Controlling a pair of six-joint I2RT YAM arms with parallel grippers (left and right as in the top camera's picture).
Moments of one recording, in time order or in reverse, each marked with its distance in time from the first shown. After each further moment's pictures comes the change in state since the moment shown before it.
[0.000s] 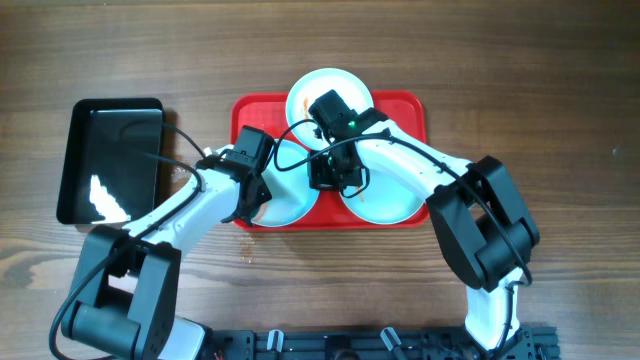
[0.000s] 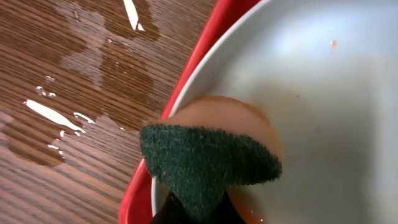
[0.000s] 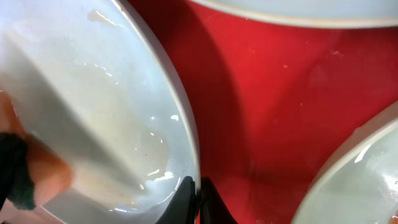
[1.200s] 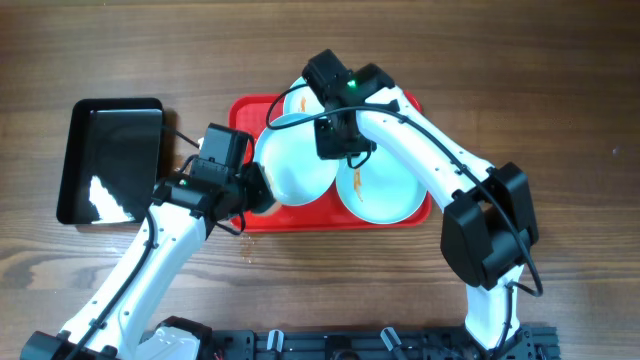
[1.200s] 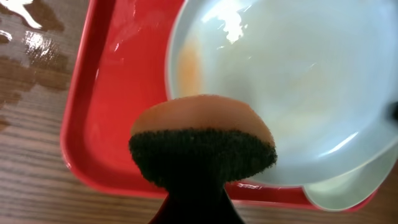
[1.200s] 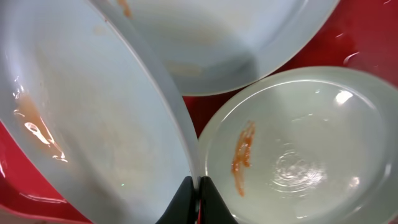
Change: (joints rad) left arm 0.031 -0.342 0.010 -0.089 0.322 0.117; right arm -0.008 0.009 0.384 -0.414 0.333 -0.081
